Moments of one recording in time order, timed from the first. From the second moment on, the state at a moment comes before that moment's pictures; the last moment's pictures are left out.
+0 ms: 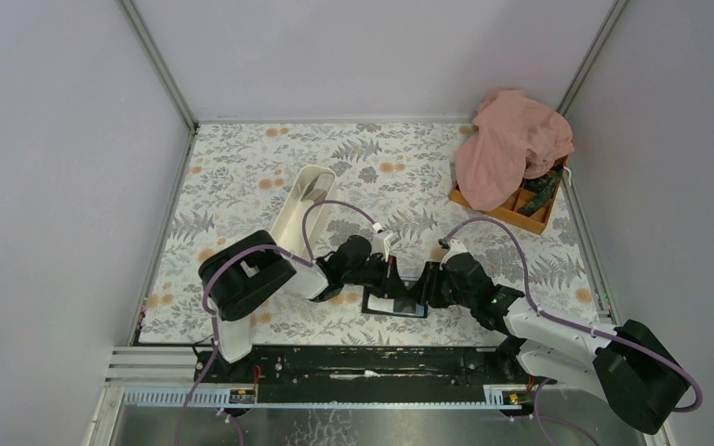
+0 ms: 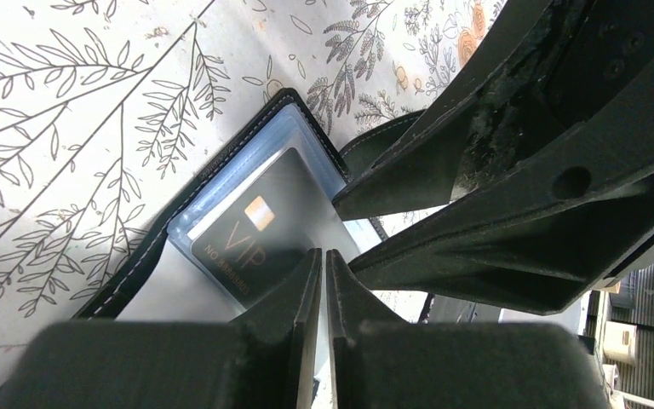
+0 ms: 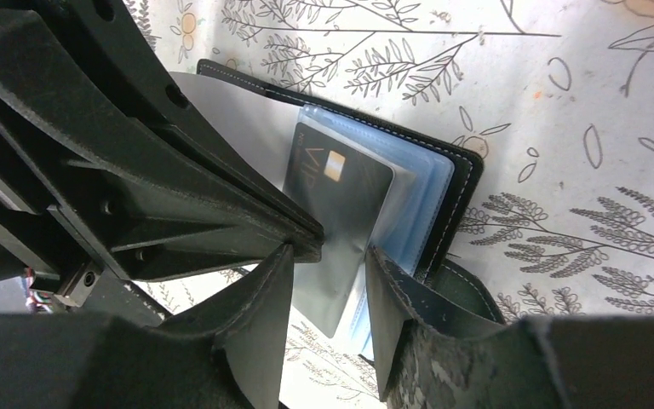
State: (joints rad) left arm -0.89 1.86 0.66 0.71 0.48 -0.71; right arm 0.72 1.00 0.24 0.05 -0.10 0.75
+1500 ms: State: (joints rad) left arm -0.95 1.55 0.52 0.35 0.07 -0.62; right arm 0.72 1.12 0.27 0.30 -0.26 0.81
